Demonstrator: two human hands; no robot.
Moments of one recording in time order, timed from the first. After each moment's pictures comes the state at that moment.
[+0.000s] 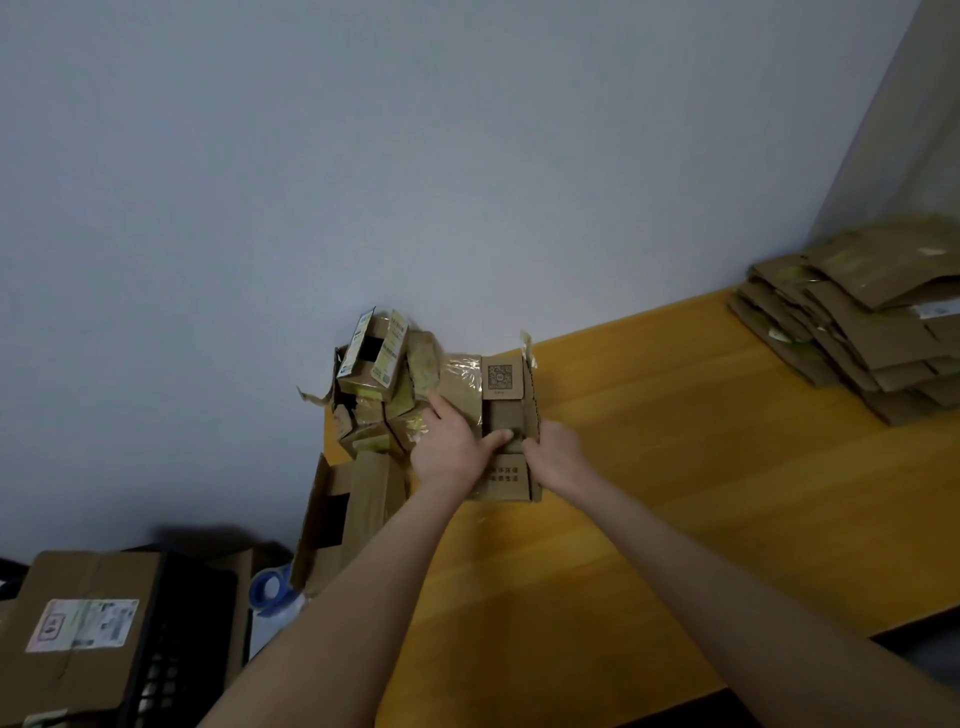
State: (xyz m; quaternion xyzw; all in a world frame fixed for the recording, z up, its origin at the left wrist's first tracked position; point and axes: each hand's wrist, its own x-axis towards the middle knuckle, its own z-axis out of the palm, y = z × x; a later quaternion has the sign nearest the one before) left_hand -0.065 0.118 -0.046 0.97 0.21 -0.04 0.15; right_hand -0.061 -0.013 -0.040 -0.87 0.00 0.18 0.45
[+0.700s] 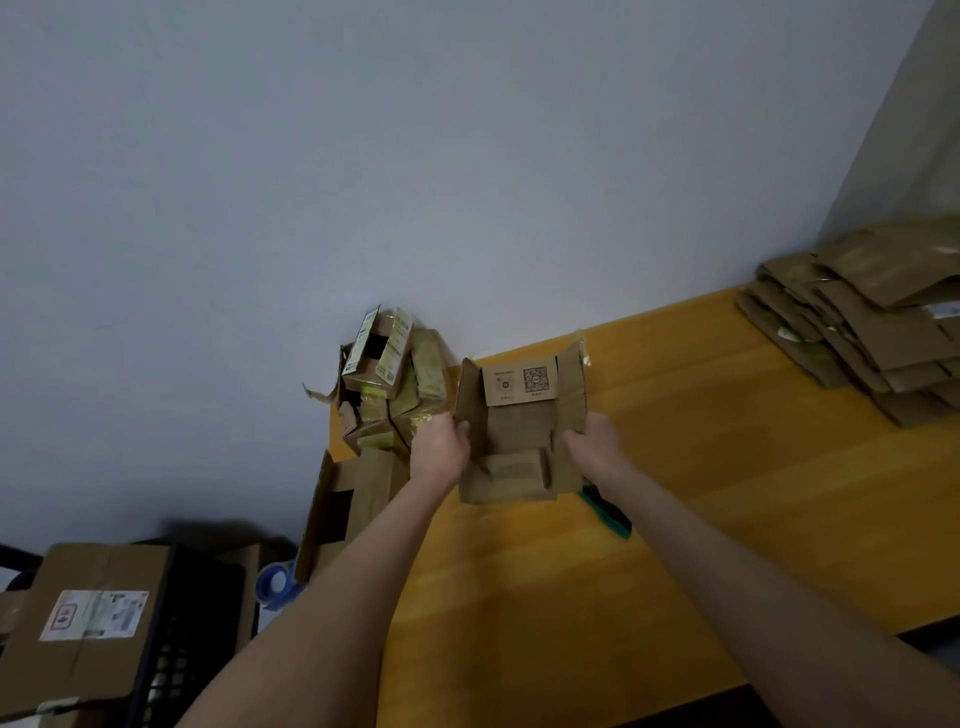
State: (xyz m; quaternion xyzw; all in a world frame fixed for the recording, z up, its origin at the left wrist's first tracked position) left_hand -0.066 0.136 -0.038 0.93 0.20 0.00 0.32; right_hand -0.052 -0.048 -0.052 -0.82 0.10 0.15 0.54
